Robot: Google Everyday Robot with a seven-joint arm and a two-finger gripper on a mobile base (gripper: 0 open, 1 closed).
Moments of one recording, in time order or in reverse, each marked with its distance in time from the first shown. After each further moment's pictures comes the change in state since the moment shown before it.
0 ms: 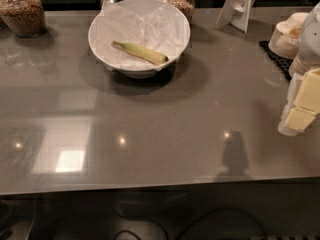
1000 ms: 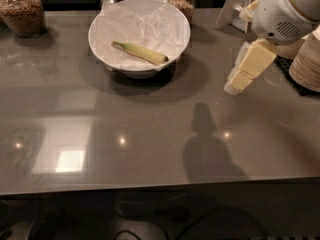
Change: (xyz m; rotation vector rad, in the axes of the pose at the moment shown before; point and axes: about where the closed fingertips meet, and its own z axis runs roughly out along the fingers) arm -0.076 -0.073 0.027 0.118 -0.237 0.013
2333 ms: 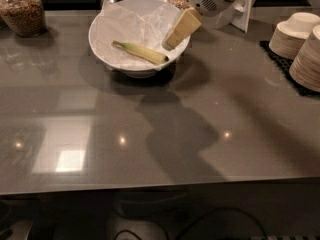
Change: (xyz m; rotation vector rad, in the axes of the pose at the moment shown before) arm -0.124 -0.098 0.088 0.084 -0.280 0.006
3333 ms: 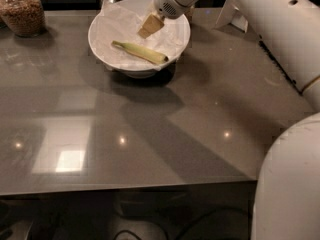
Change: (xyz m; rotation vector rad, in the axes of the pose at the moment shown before) arm -0.035 -0.018 0.101 -0.027 -0.007 -0.004
